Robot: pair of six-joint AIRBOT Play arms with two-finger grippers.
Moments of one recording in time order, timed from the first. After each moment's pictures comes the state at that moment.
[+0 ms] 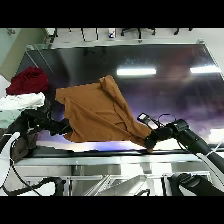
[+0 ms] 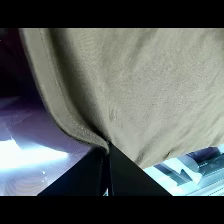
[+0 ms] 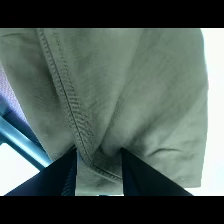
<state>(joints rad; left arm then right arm) 0.19 -1.38 0.82 -2.17 1.18 1.83 0.39 -1.06 0.59 1.74 -0.98 -2.00</state>
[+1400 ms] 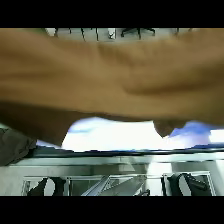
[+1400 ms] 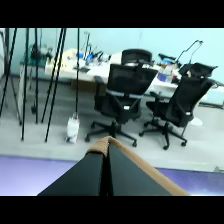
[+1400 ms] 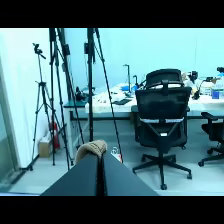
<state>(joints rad) 0.59 -0.78 2.06 -2.35 1.29 1.53 -0.39 -0.69 1.87 2.18 -1.02 -1.73</state>
